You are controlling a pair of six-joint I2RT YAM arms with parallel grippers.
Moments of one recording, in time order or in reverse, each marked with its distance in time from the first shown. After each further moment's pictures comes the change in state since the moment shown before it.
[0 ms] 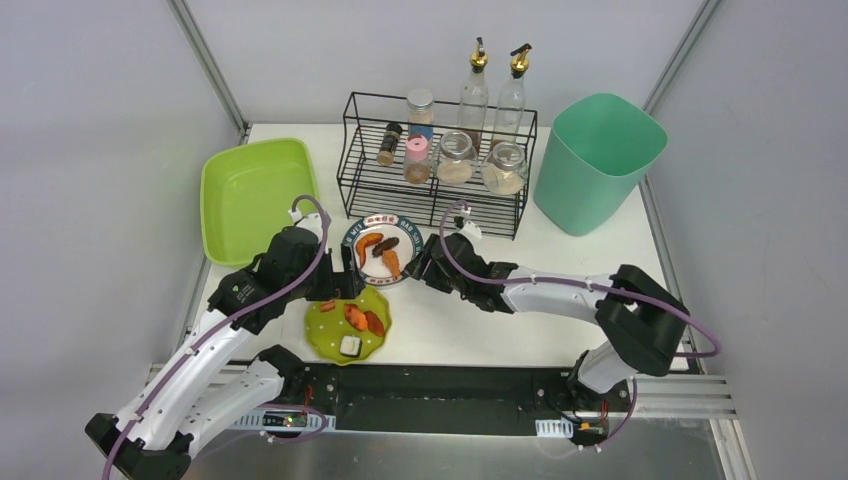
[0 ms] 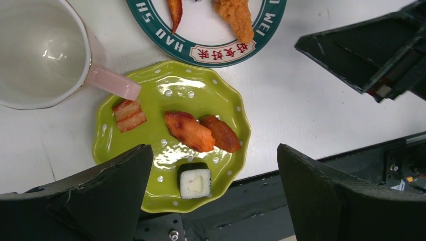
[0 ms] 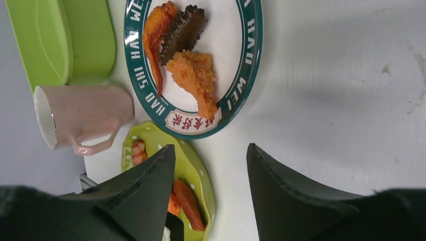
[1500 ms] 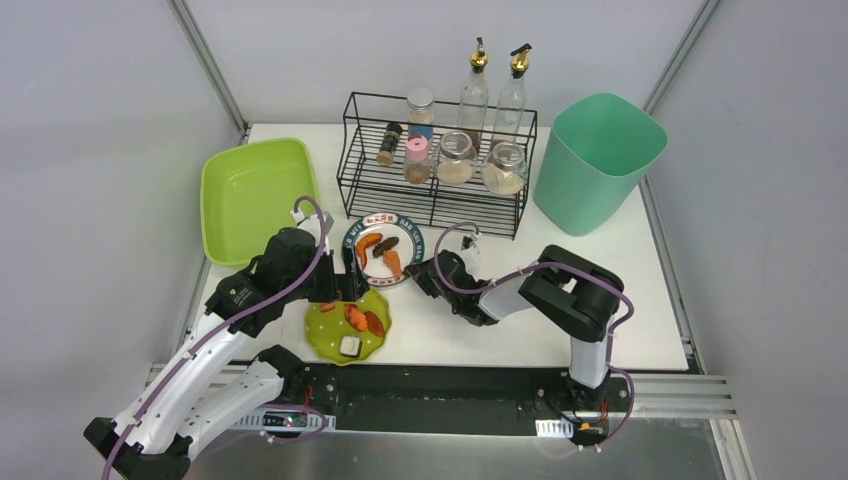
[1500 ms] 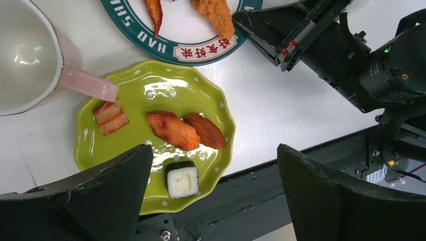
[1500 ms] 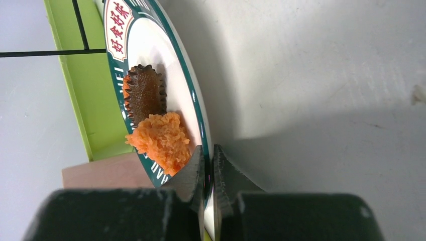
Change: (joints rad) left arm 0.000 -0.021 -0.006 0.022 0.079 0.003; right arm -0.009 0.373 -0.111 0.598 0.119 0.363
